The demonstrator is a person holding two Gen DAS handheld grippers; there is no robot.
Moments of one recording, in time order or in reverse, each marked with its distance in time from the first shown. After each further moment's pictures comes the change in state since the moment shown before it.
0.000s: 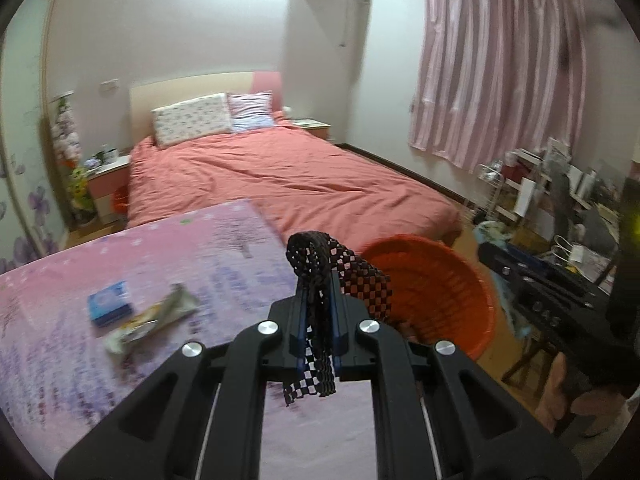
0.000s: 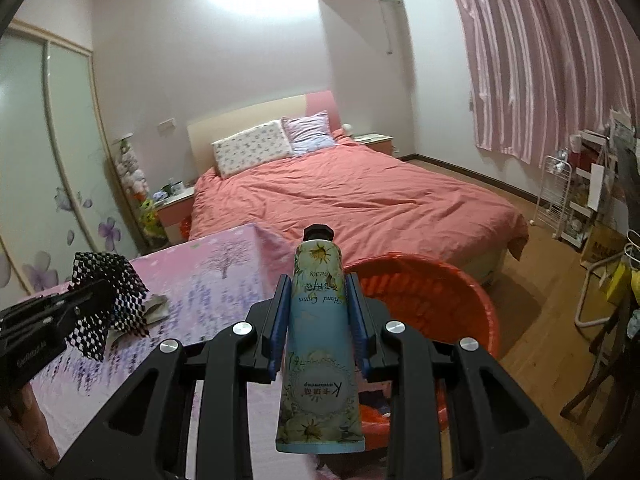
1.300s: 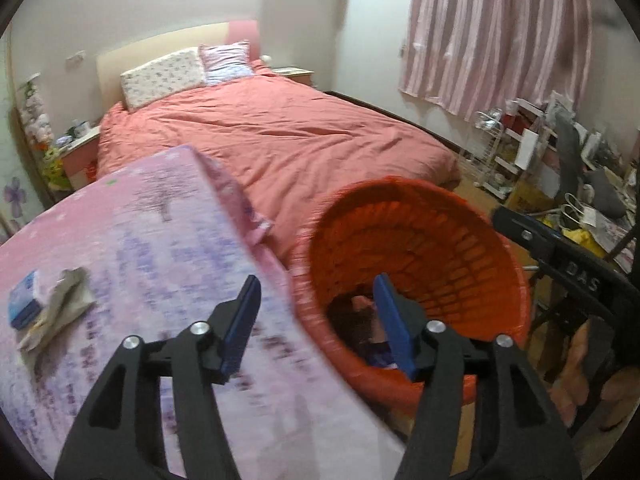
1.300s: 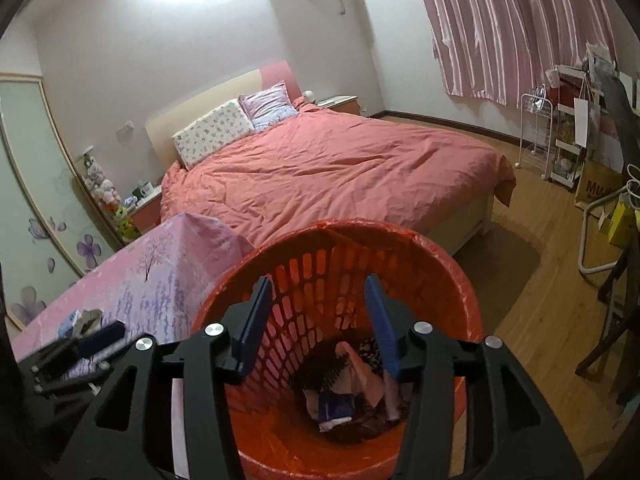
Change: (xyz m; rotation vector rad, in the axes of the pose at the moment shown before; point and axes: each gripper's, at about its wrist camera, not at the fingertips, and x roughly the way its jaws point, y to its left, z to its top) left arm 0.138 -0.022 -0.024 0.023 0.188 0.005; right arm 0.055 -0.066 -0.019 0.126 0.119 -0.032
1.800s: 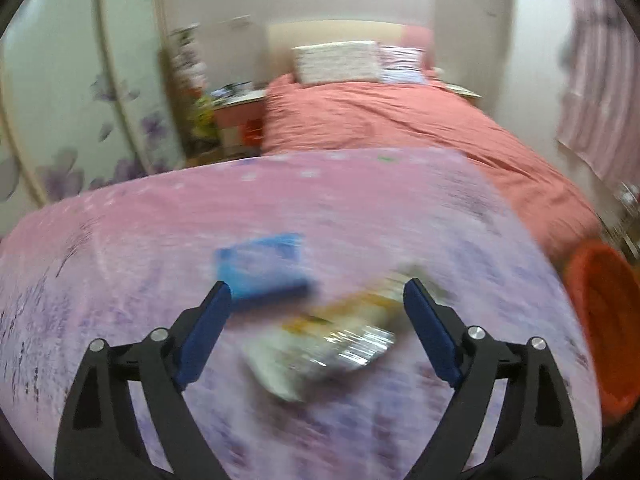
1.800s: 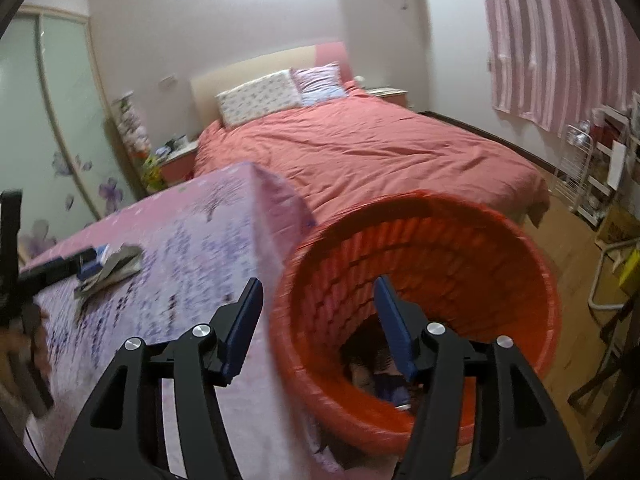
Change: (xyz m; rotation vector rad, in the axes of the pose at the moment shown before) left arm -0.044 0.241 -0.027 -0.337 -0.001 0.475; right arm 0.004 0.088 -0.030 -0.192 0.074 0.079
